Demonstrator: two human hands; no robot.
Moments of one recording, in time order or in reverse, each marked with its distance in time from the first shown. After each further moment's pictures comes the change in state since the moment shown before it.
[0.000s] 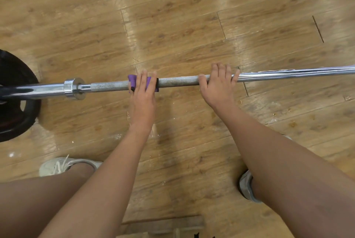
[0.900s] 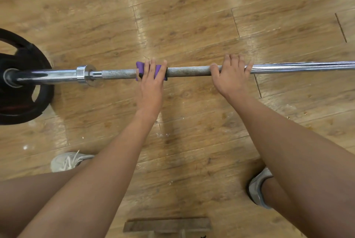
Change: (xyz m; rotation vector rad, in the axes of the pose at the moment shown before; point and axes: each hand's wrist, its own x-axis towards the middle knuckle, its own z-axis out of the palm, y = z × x) left_hand 0.034 -0.009 -0.005 0.077 -0.009 0.042; right_hand 0.035 -0.010 -0.006 0.000 -0.057 0.023
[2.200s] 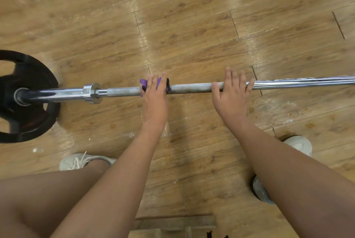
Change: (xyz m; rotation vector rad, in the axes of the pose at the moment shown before) left_hand -0.029 0.013 -0.009 -0.085 -0.019 -0.137; right_hand -0.069 0.013 0.021 0.003 0.217 -0.021
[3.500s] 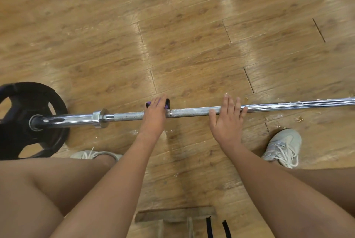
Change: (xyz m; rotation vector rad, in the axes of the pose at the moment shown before) left_hand -0.060 -0.010 -0.034 -0.032 -0.281 0.081; right_hand -0.102 0.018 -0.006 -0.003 -0.060 0.044
